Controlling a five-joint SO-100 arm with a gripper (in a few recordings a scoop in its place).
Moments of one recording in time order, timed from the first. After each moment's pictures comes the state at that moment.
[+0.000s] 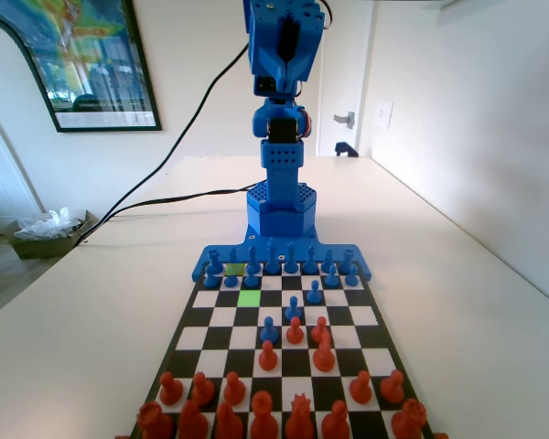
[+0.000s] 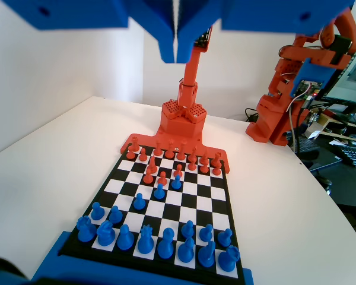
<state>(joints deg) 0.7 173.8 124.5 91.1 -101.2</state>
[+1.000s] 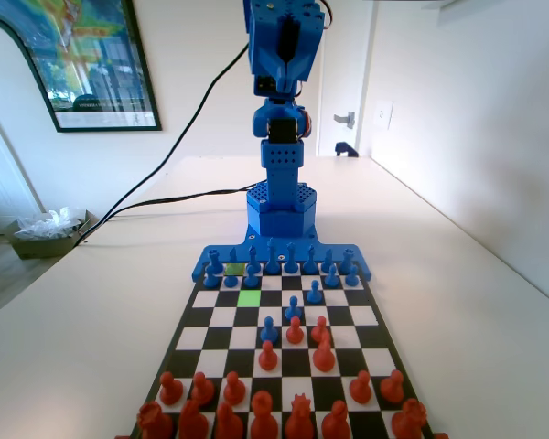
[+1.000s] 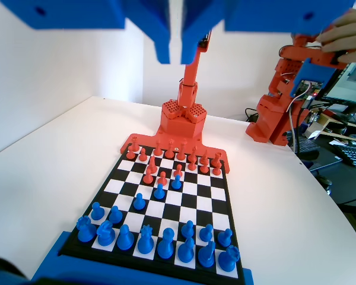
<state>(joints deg) 0.7 173.8 124.5 91.1 -101.2</state>
